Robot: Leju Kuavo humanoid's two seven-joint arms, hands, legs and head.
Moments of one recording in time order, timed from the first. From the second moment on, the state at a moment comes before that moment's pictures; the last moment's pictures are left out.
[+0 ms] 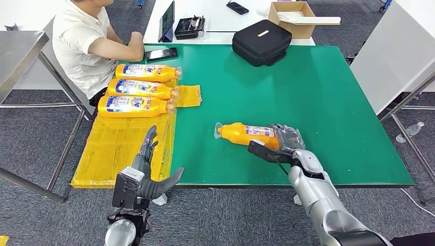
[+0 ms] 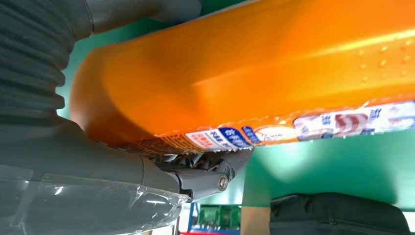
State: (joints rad) left arm 0.03 -0.32 -0.24 -1.51 -0.34 0.04 -0.32; right arm -0.51 -0.12 0.18 -0.69 1.23 -0.02 -0.22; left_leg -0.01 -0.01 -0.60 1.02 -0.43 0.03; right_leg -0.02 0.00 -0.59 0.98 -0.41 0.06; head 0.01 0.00
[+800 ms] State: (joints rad) left arm -0.06 -0.32 -0.25 -1.27 0.16 -0.11 -0.24; right arm -0.41 -0.15 0.28 -0.95 0.54 0.25 -0.43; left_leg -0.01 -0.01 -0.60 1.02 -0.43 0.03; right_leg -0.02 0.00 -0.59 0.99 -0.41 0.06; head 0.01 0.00
